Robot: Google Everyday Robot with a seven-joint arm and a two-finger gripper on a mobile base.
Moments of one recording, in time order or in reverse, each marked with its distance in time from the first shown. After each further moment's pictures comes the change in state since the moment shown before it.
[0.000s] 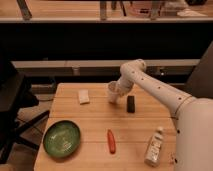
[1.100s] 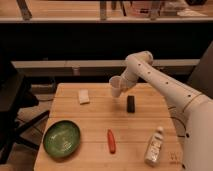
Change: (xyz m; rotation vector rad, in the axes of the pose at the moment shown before) arm 0.009 0.003 -0.057 0.008 0.013 -0.050
